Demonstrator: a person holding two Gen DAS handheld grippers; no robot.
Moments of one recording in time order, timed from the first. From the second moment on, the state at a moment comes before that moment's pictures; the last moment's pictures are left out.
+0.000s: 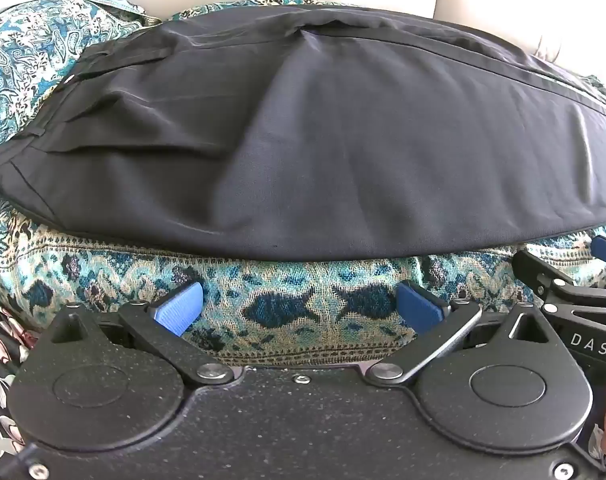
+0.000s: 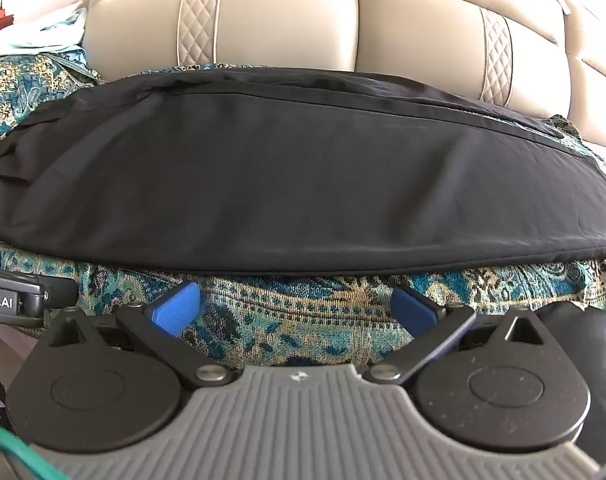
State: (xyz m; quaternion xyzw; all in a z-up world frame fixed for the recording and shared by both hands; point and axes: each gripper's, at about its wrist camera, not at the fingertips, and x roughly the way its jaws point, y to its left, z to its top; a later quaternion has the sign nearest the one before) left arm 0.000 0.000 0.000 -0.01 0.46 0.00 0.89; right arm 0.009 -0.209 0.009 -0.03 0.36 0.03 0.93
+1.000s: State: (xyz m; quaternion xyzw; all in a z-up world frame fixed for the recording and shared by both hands) left arm 0.000 0.000 0.000 -0.01 0.46 0.00 0.89; right arm 0.008 -0.209 0.008 -0.03 0.36 0.03 0.93
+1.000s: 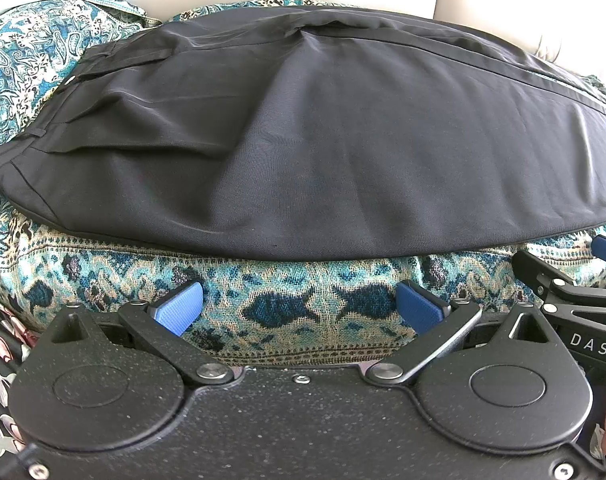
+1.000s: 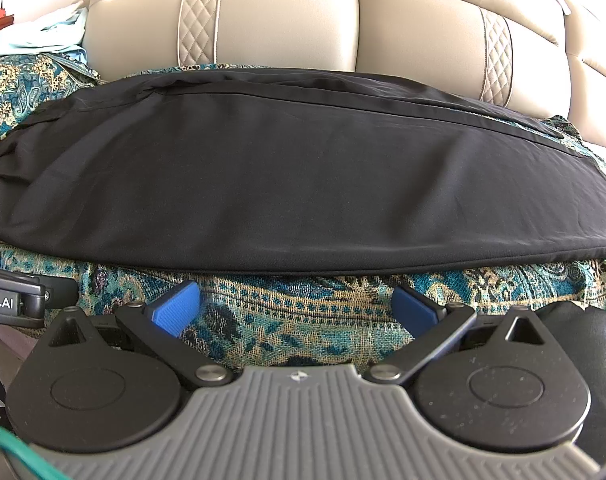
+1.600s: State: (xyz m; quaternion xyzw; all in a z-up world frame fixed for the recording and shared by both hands) left arm 0.000 0.000 0.000 -0.01 0.46 0.00 0.89; right arm 0.009 -0.210 0.007 -0.03 0.36 0.03 0.93
